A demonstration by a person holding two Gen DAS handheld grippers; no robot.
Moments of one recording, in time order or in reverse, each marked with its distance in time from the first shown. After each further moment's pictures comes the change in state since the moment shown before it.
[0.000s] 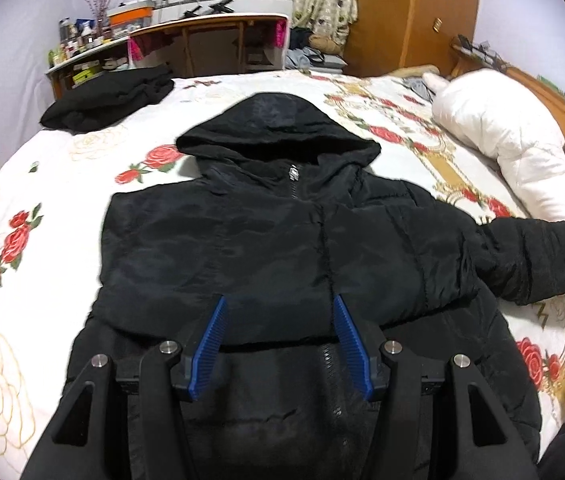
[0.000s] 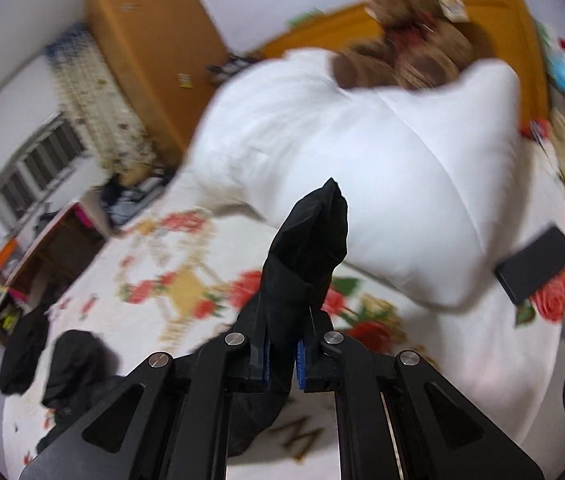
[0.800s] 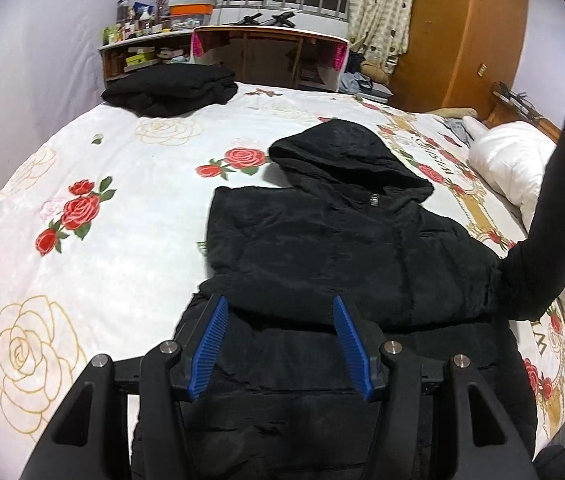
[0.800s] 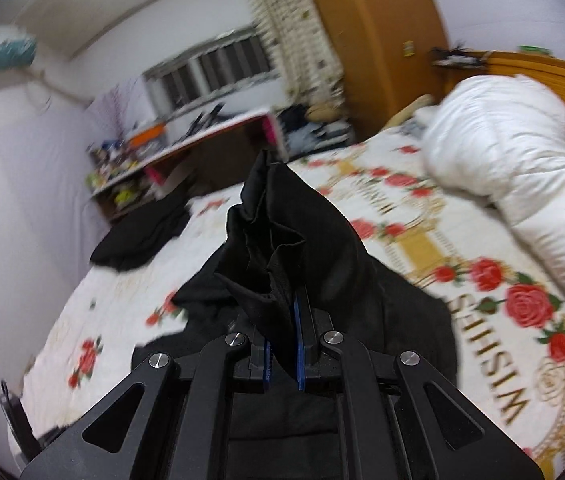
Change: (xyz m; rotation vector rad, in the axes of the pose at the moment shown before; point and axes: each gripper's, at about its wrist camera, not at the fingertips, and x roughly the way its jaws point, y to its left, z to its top) left arm -0.046 0.099 -0.014 -0.154 -0.041 0.057; right arm -0.020 0.280 -0.115 -0.419 0.167 0.438
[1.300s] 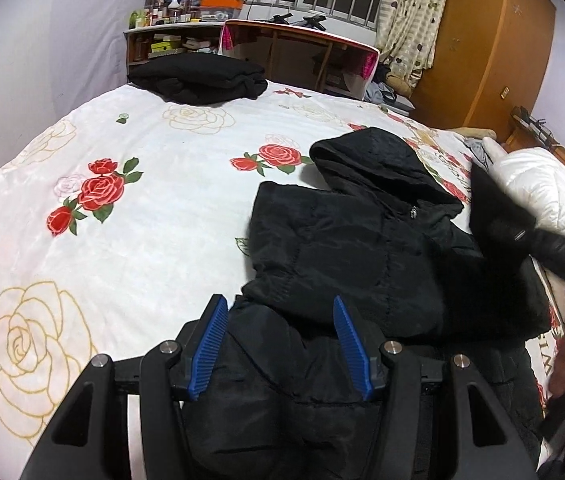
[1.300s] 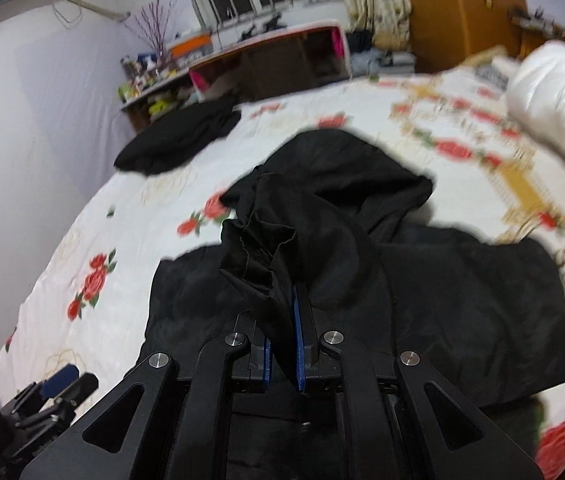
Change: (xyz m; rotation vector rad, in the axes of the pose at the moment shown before) left arm 0.016 0.049 -0.005 -0.088 -0.015 0.008; right arm 0.127 0.092 -0.090 -0.105 0.266 0.112
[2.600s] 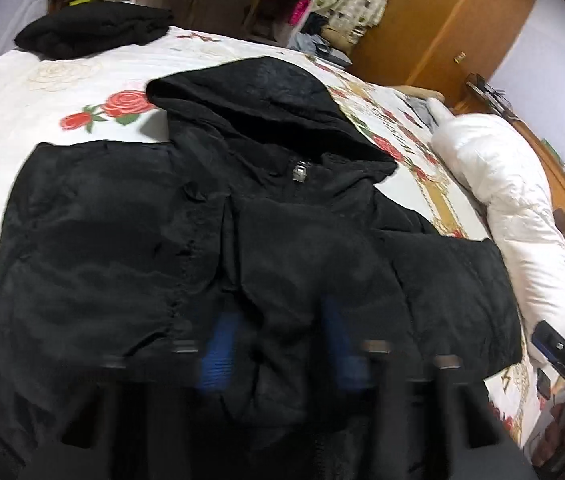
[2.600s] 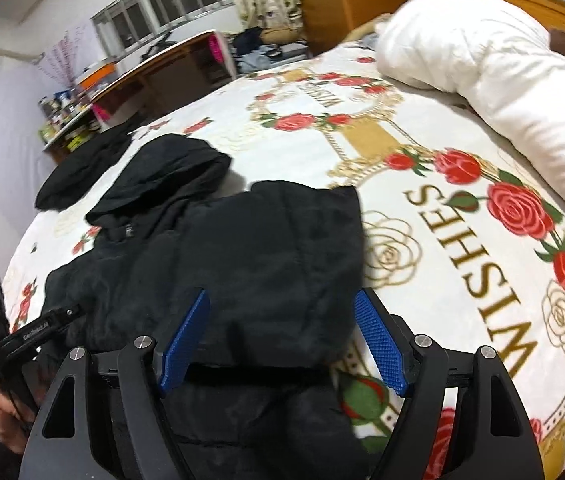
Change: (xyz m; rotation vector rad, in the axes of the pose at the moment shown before) left arm 0.136 -0.141 0.013 0.039 0.170 -0.275; right arm -0.078 -0.196 -0.040 0.210 -0.038 -0.218
